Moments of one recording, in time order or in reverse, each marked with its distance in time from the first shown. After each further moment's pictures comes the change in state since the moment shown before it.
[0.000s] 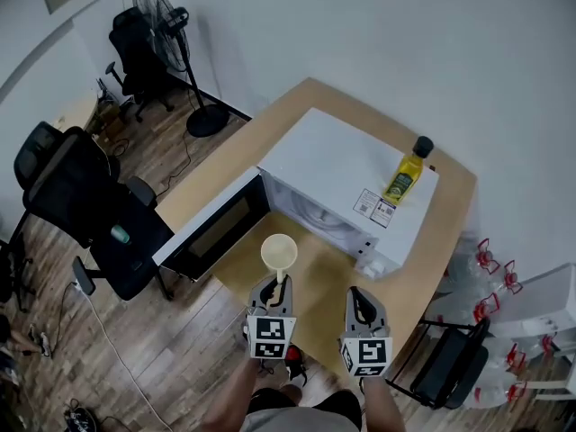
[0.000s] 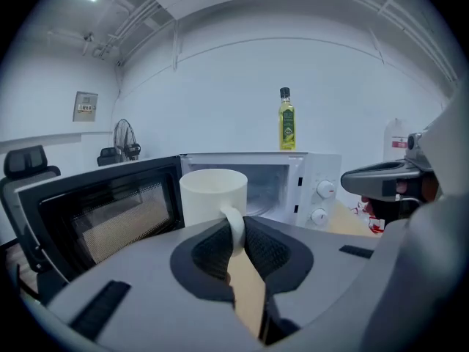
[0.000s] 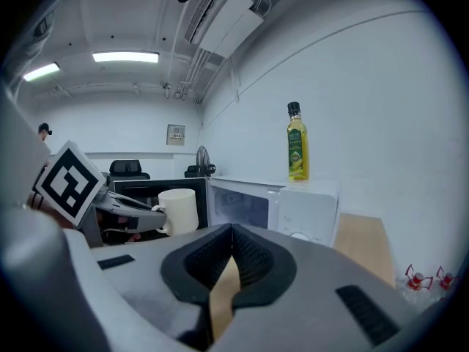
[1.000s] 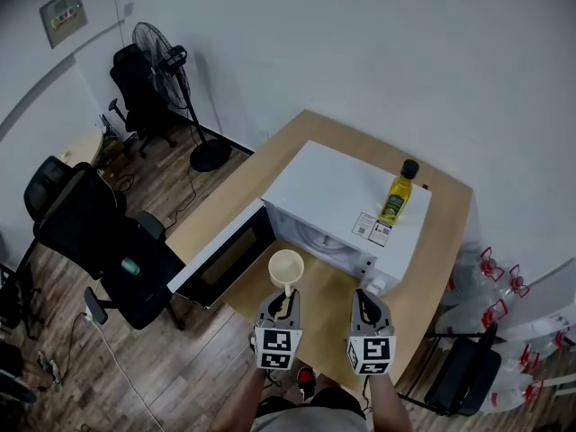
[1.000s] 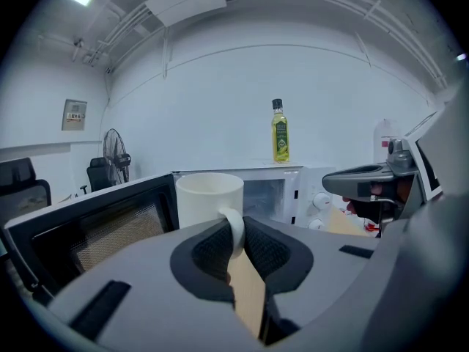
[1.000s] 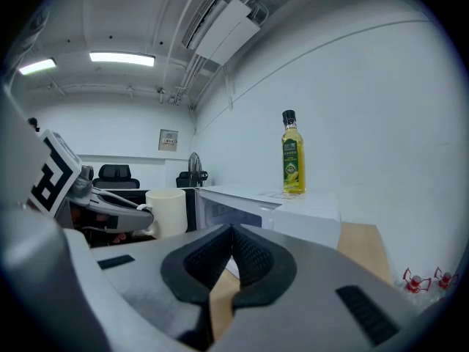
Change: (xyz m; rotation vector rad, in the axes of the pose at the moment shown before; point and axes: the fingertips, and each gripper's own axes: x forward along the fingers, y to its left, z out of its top) left arm -0.002 -0.001 0.035 0.063 -0.051 -0.059; right arm 0.018 -0.015 0.028 0.009 -0.060 -0.067
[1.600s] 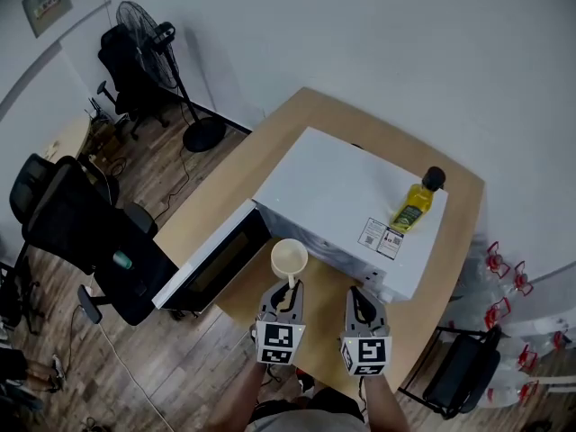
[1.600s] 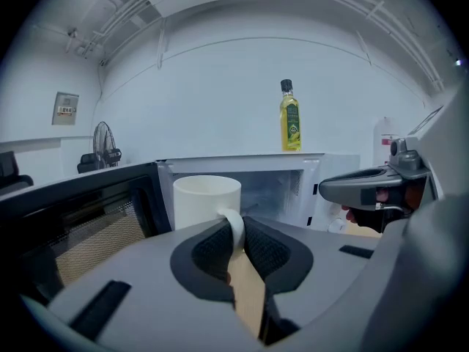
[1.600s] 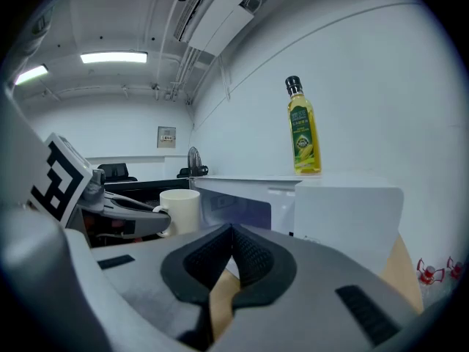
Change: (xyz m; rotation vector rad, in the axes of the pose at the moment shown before) left arm 0.073 0.013 -0.006 0.004 0.016 -0.047; right arm 0.062 0.000 -0.022 0.042 0.046 0.028
